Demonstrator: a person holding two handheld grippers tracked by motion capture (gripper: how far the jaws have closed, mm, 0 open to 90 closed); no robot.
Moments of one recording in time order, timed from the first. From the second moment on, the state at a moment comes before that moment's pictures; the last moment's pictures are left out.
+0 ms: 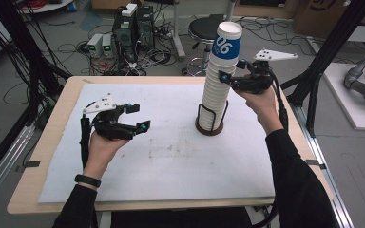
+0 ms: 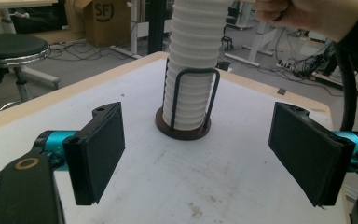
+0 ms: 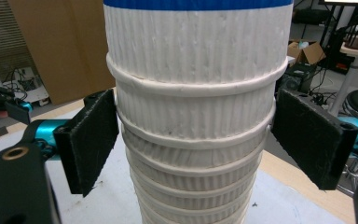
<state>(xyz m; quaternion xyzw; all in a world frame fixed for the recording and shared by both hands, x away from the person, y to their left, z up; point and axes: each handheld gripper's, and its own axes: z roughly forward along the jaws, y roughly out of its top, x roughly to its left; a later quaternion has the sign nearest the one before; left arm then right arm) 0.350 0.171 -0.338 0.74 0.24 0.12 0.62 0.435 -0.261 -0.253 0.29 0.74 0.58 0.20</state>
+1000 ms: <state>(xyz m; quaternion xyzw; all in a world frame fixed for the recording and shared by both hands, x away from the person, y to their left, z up) 0.398 0.094 -0.230 0.74 0.19 0.13 0.64 0.432 -0.260 -0.251 0.29 0.74 0.57 0.21</state>
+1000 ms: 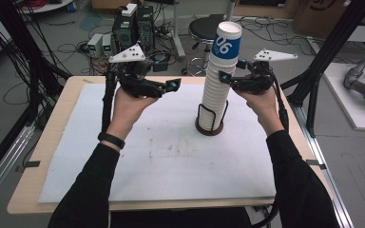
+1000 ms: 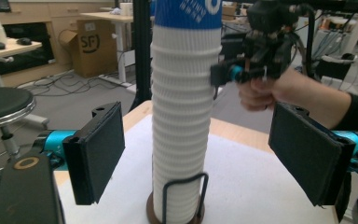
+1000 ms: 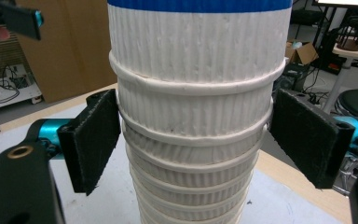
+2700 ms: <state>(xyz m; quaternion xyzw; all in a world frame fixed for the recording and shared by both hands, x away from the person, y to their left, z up) 0.481 -0.031 -0.155 0.72 0.18 0.10 0.66 0.431 -0.261 -0.252 0.28 0.74 0.57 0.22</state>
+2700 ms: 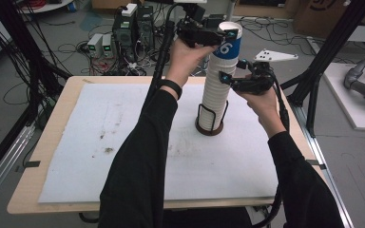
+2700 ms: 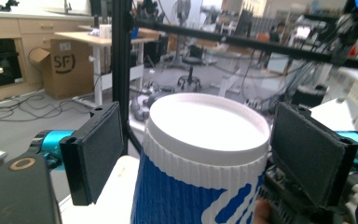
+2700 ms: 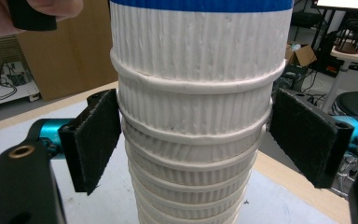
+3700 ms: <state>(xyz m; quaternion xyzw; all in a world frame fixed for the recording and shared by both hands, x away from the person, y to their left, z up) 0.464 -0.029 -0.116 0.70 0.14 0.14 0.69 0.429 -0.262 -0.251 0.28 0.74 0.57 0.22</state>
